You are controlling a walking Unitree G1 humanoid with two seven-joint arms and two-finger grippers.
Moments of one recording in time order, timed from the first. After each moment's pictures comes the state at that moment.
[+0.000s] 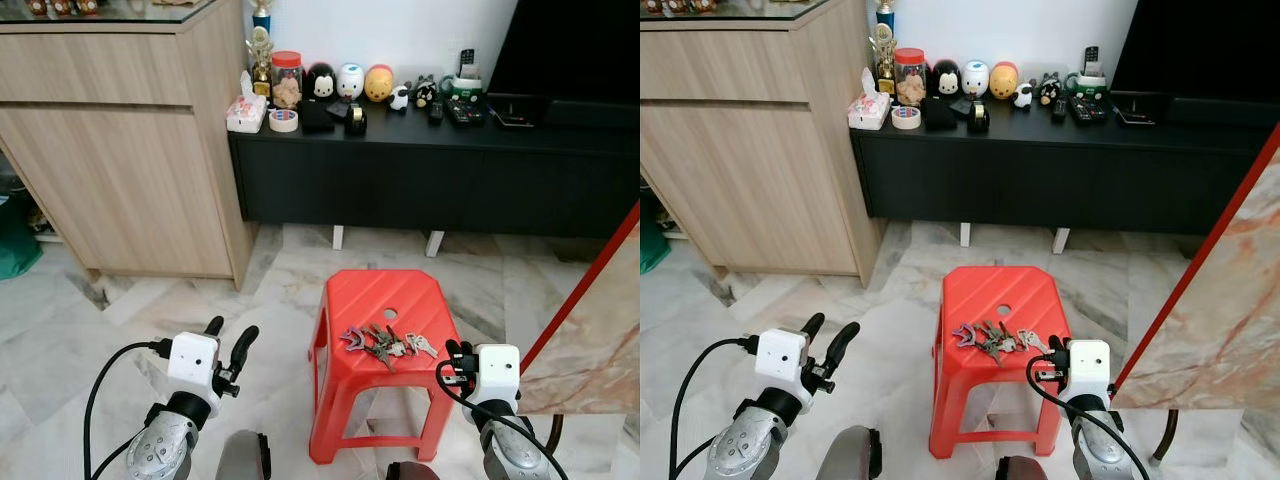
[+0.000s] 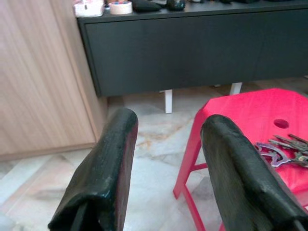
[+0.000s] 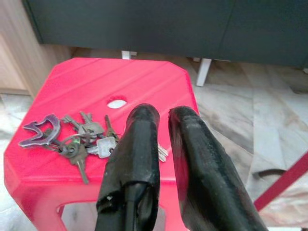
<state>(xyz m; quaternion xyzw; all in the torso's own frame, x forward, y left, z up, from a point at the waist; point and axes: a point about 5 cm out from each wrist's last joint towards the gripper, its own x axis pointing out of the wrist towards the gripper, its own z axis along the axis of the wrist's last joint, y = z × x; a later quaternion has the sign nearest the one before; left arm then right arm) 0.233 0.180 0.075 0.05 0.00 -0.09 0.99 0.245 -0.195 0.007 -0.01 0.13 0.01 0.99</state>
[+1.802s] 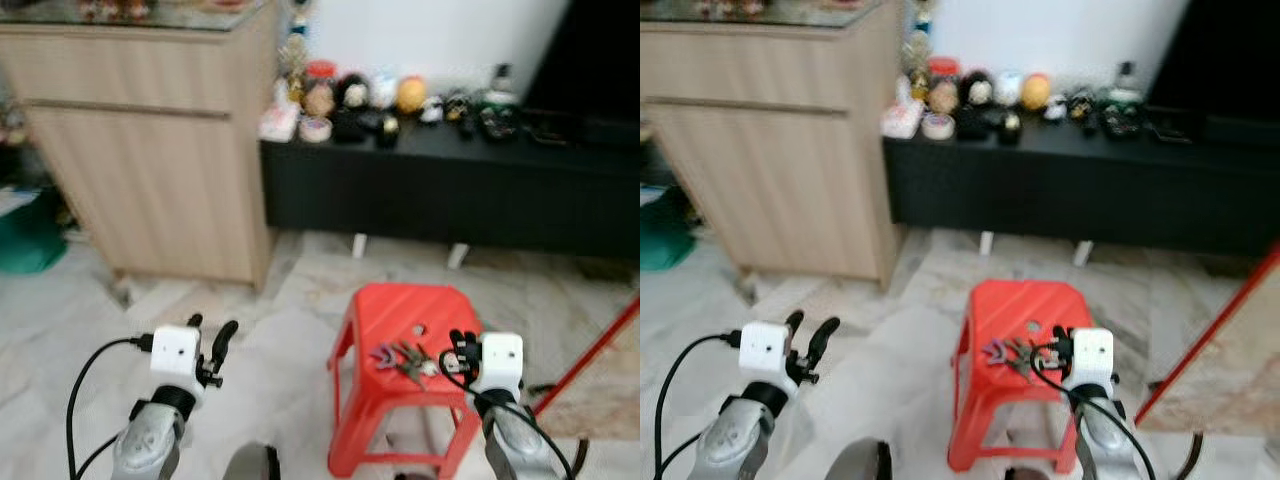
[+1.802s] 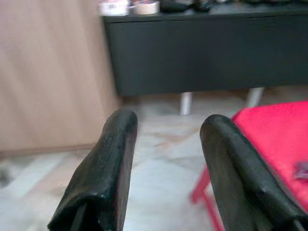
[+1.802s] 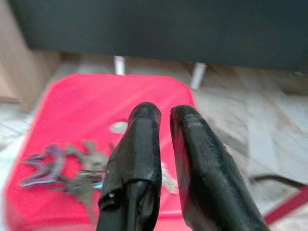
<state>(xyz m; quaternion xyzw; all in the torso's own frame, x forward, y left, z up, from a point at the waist) 0.243 0.179 0.074 0.04 0.02 -0.08 1.00 0.251 -0.213 0.006 -0.01 0.14 -0.03 0.99</state>
